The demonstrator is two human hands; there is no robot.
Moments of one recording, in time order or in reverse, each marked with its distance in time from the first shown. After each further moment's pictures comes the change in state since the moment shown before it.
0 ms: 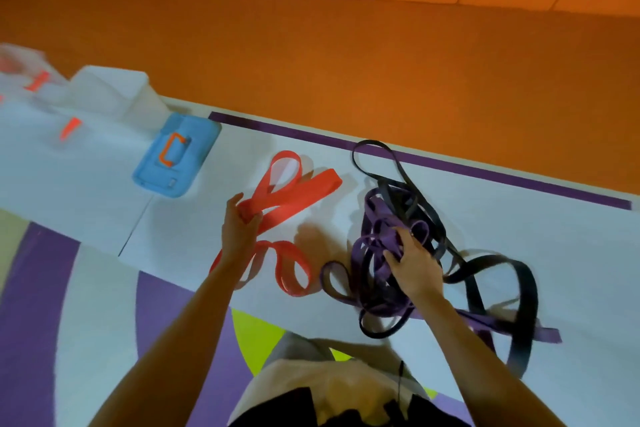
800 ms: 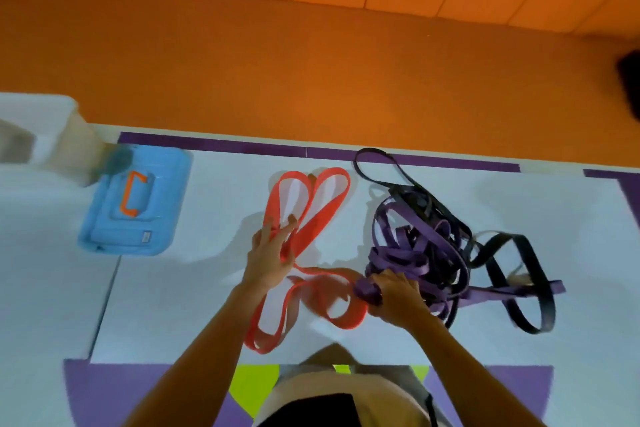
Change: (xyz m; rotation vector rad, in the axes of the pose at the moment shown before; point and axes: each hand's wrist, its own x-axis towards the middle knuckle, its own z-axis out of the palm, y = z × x) left_hand 0.133 -0.077 -0.018 0.493 -0.624 0.515; right_hand -0.011 -0.133 0.105 -0.334 -0.343 0.172
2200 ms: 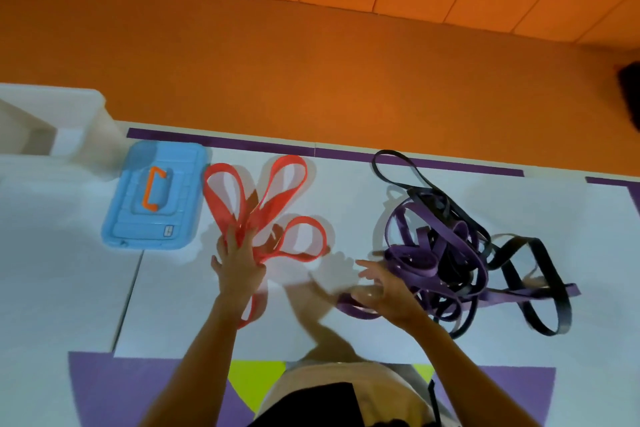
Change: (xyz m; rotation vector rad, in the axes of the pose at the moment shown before) left_hand -0.036 -0.068 -0.045 0.114 0.167 -0.347; right_hand -0.007 -0.068 0.004 0.797 0.084 -0.150
